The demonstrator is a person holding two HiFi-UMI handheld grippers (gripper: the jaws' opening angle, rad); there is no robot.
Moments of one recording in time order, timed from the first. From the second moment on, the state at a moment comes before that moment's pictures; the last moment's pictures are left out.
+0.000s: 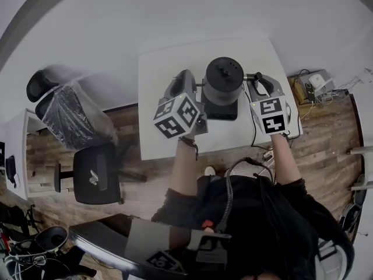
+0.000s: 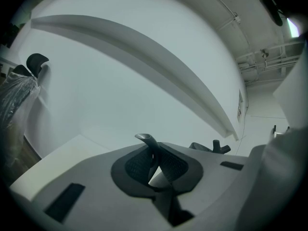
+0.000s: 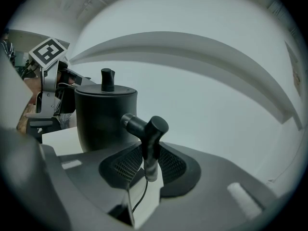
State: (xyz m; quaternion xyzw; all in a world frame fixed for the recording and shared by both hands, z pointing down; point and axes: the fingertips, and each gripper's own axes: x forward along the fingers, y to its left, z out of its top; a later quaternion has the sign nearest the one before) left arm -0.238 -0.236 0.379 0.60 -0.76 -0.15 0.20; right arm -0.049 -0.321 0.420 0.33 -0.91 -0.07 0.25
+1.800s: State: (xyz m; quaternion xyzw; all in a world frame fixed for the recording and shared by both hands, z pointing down) left arm -0.205 -0.228 0.285 0.65 -0.73 -0.18 0.13; right arm -0.023 -0.317 0.339 0.35 -0.91 -0.10 0.19
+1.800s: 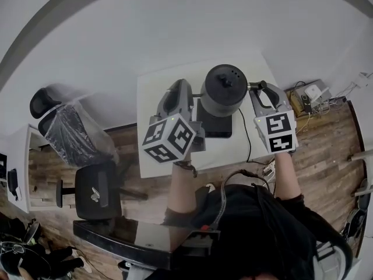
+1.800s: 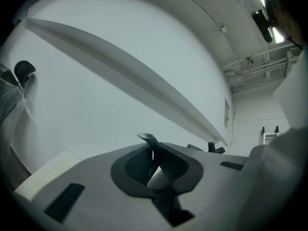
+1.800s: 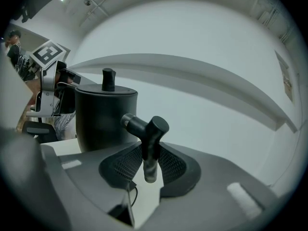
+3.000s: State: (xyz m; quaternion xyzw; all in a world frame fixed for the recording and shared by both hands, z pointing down) left arm -0.201 -0.225 0.275 0.65 -0.73 -0.20 0.11; right arm -0.019 -0.317 0.328 0.35 -0.91 -0.12 0.17
